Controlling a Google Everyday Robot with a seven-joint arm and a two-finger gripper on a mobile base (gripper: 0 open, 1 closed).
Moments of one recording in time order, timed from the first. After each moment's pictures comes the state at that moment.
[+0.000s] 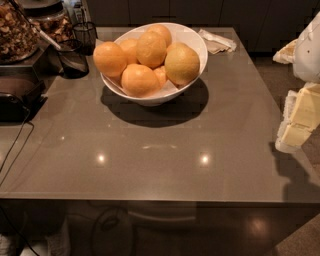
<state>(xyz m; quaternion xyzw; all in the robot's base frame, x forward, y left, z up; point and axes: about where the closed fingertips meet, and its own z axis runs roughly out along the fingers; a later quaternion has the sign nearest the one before) 0.438 -0.217 0.977 -0.60 0.78 -0.03 0.16</state>
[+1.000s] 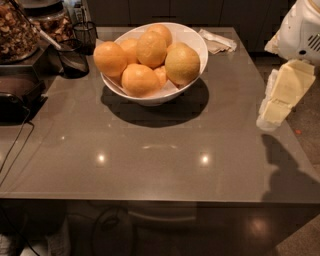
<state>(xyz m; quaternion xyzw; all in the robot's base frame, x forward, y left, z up) 0.461 -0.203 0.990 -0.57 0.81 -0.01 0.15</state>
